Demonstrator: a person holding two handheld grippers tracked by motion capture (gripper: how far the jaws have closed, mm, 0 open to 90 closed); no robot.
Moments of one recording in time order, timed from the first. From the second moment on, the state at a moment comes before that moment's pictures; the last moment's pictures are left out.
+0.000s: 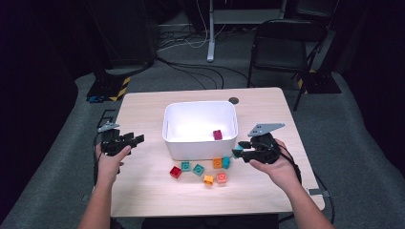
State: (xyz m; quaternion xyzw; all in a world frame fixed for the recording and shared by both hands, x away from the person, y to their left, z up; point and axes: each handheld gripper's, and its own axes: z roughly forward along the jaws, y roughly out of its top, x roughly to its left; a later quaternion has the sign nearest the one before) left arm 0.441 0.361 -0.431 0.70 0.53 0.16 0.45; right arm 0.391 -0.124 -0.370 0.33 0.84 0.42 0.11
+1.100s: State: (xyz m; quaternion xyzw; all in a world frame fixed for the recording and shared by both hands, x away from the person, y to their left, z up) left arm 0.441 0.362 -0.430 0.70 0.53 0.16 0.45; right arm 0.410 -0.107 -0.318 0.30 0.84 0.44 0.13
